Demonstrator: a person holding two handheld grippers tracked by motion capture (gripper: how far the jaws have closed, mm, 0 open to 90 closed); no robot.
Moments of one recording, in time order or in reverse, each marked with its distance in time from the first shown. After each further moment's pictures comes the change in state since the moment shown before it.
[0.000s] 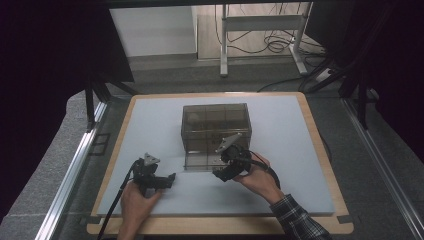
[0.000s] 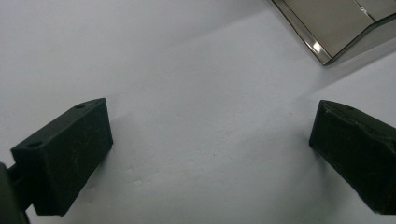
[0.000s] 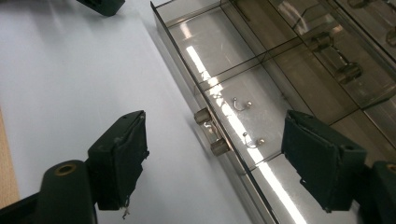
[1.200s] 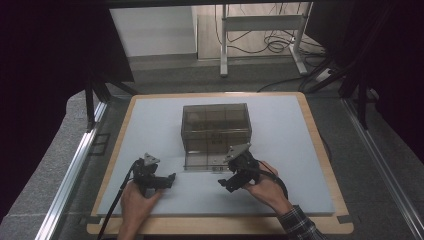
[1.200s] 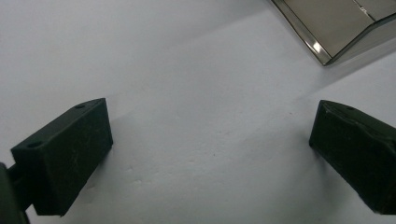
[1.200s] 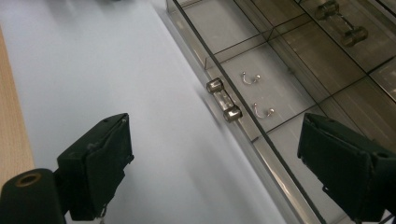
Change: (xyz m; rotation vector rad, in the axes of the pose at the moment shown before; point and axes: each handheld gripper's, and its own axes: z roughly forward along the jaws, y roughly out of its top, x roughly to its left) left arm 0.000 0.000 0.000 -0.001 0.000 -0.002; right arm 0.012 -0.027 -0.012 -0.039 -0.018 0.001
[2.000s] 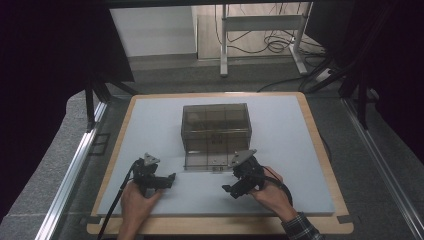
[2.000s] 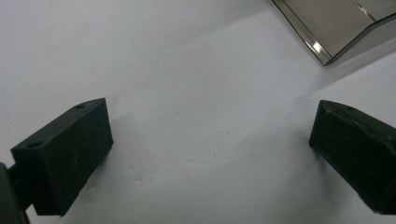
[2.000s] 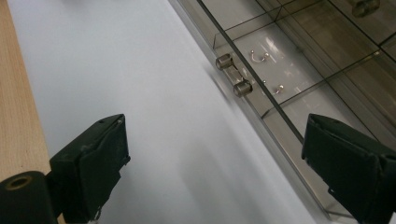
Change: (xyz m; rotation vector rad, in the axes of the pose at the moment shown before) left arm 0.000 0.000 0.000 0.002 0.000 0.003; right arm 0.006 -0.018 -0.005 -0.003 0.001 0.004
